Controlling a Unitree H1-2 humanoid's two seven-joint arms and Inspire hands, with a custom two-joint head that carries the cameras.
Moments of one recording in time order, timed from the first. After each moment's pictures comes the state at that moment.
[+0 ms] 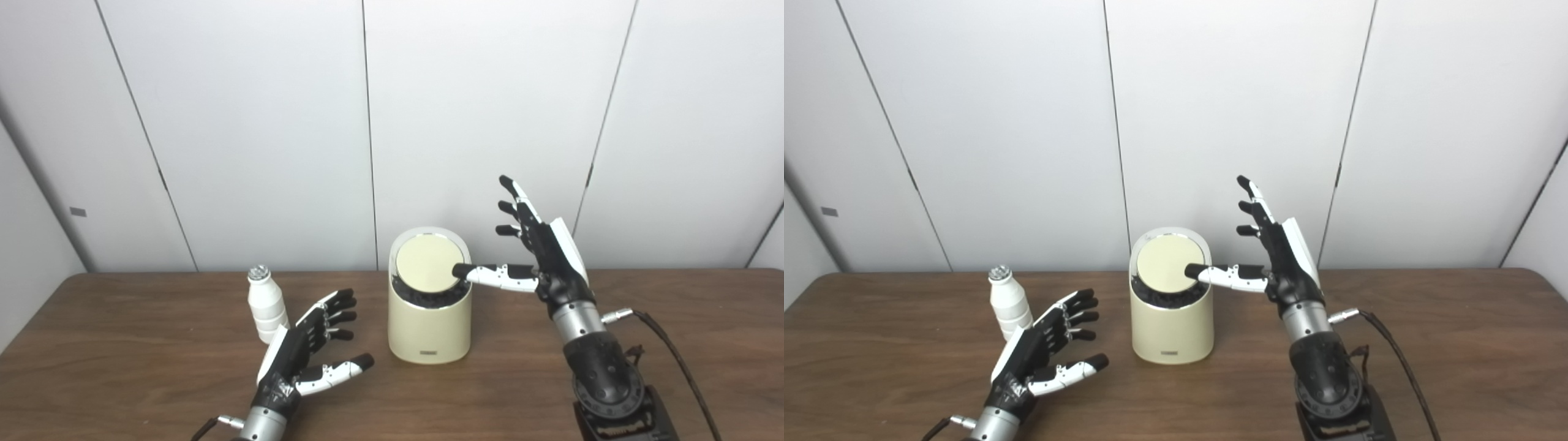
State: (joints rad) left arm -0.26 0.11 -0.02 0.25 0.00 -0.31 -0.13; right arm -0.52 -0.11 0.08 -0.05 -0.37 0.20 -0.01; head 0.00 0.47
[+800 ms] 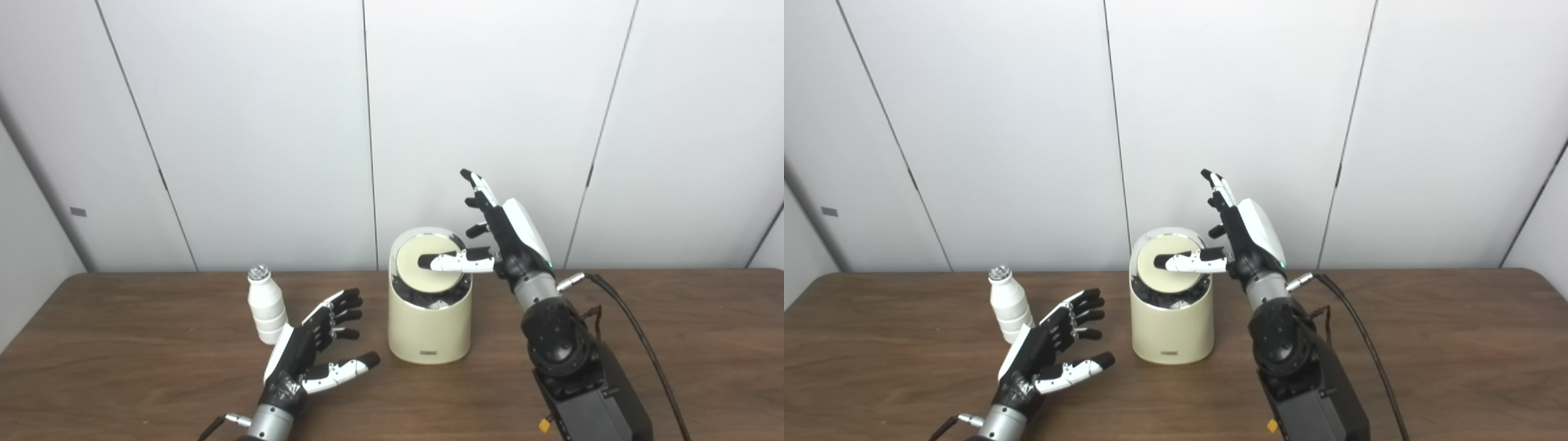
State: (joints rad) left arm -0.28 0.10 -0.03 0.27 0.00 -0.31 -0.13; right arm -0.65 -0.10 0.18 0.08 -0.52 0.31 -0.01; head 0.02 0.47
